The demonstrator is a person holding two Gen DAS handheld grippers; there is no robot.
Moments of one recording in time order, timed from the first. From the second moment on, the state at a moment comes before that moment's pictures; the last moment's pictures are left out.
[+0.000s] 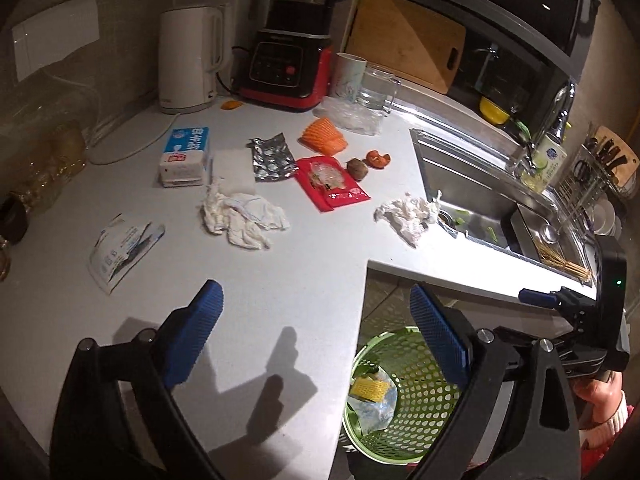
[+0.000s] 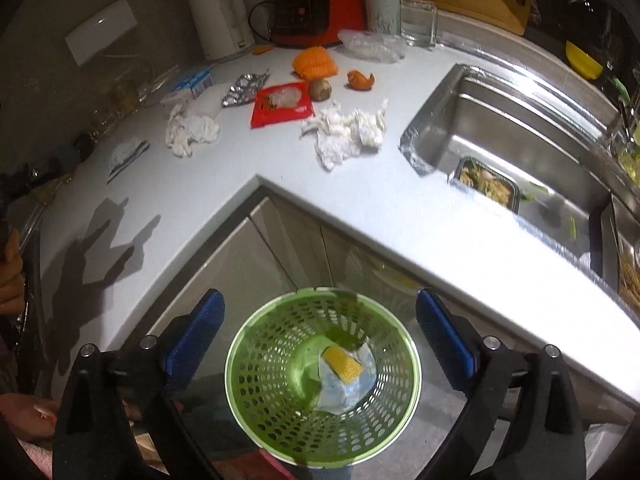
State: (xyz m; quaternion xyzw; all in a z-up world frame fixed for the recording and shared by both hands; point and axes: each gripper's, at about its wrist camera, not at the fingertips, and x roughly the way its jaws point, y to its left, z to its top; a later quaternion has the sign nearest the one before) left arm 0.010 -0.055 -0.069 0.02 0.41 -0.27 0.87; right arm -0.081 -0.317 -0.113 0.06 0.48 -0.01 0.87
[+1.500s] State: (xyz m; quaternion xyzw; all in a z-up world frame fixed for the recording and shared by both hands) left arm 0.178 -0.094 -0.179 0.02 0.49 -0.14 0.86; right arm 0.104 -0.345 -0.170 0.02 0.47 -0.03 0.88
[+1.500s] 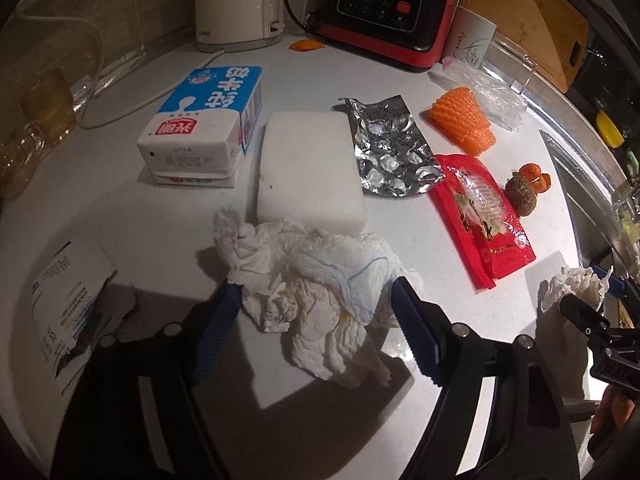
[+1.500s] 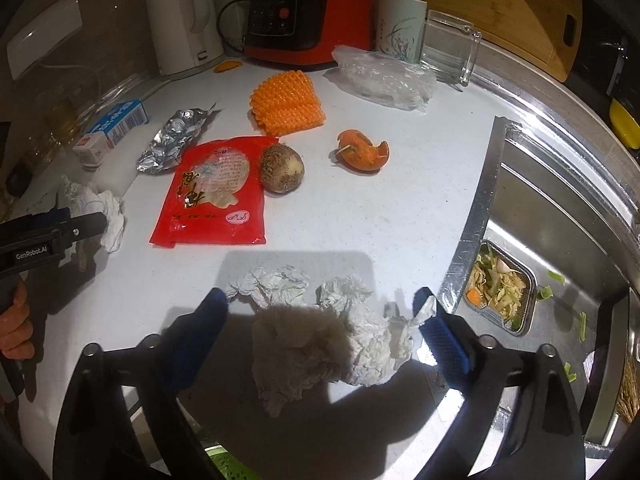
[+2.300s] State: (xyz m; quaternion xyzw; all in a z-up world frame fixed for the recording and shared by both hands) left arm 0.113 -0.099 -0.123 0.02 0.46 -0.22 0.86; right arm 0.060 -0.349 -0.133 0.05 0.46 0.00 0.89
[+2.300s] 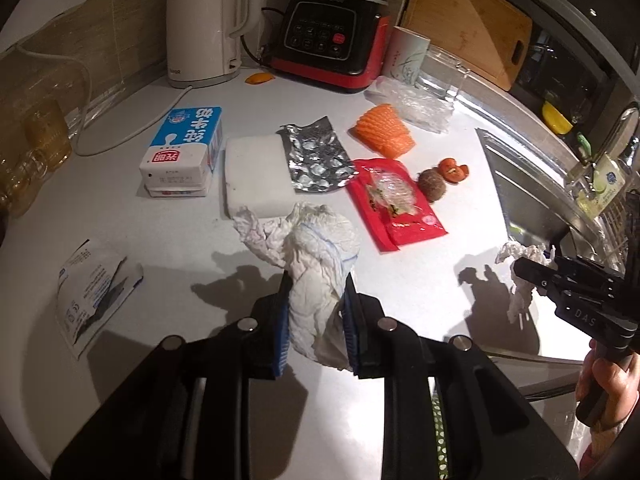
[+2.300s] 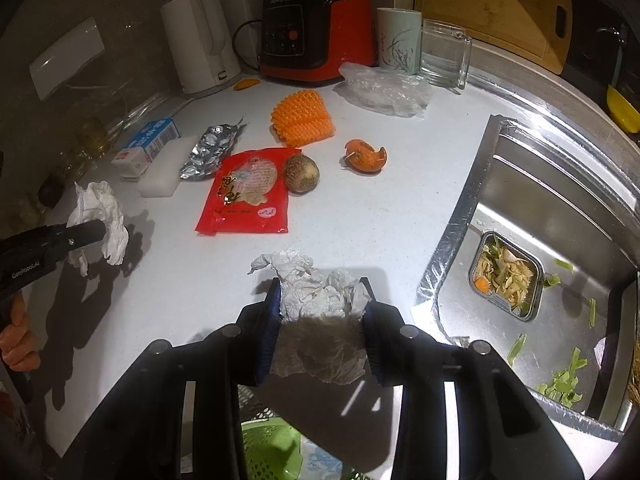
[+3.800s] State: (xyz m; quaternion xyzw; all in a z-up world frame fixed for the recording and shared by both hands) left arm -0.078 -0.190 -0.141 0.10 0.52 -0.40 0.74; right arm -0.153 -0.338 -0.114 0.11 0.47 -0.08 0.87
